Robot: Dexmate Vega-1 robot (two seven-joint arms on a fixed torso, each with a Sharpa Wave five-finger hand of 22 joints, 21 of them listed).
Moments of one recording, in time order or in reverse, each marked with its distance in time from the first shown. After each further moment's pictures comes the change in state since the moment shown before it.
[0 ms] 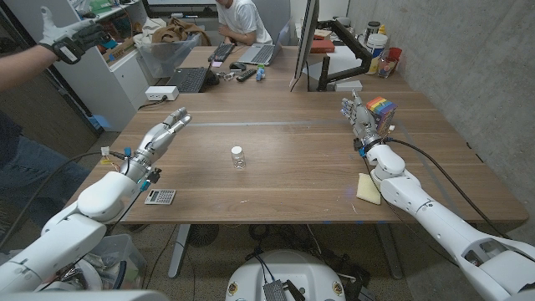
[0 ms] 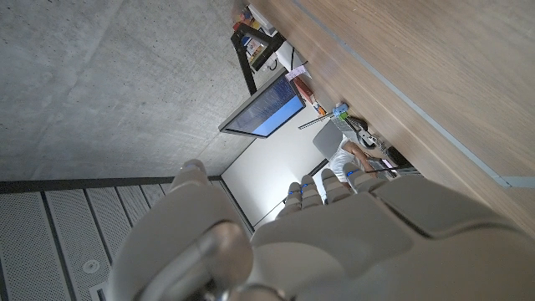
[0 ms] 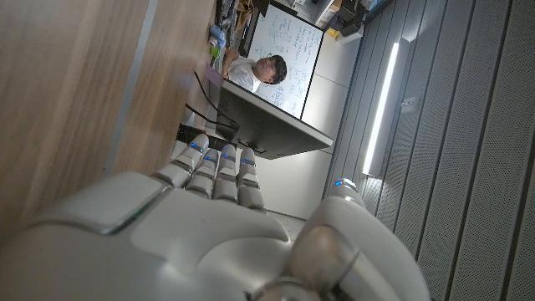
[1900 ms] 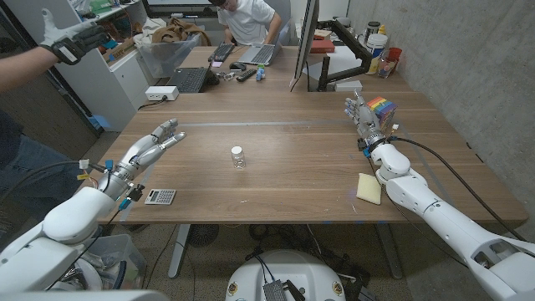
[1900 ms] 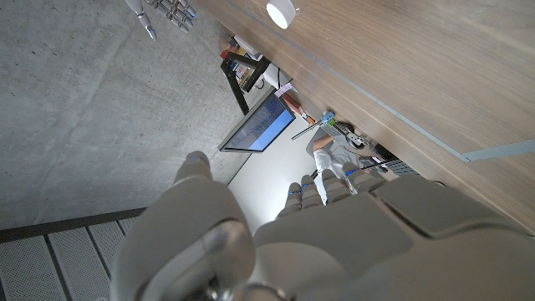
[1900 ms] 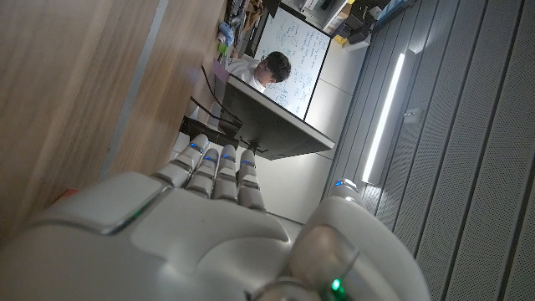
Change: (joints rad) left arm 0.262 -0.107 -0.270 -0.174 0.173 0.077 -0.092; left_hand 0.061 0.016 0.011 -0.036 -0.015 -0.002 -0.015 -0.004 0.005 -0.005 -0.005 0.000 0.005 -0.007 0.000 0.000 0.000 -0.004 0.011 0.000 0.000; right arm -0.013 -0.049 -0.003 -0.035 -0.030 -0.021 -0.030; right_hand 0.000 0.000 -0.004 -0.004 0.000 -0.018 -0.011 -0.008 0.000 -0.004 0.004 -0.008 0.000 0.000 0.000 0.000 0.000 0.005 0.006 -0.015 0.000
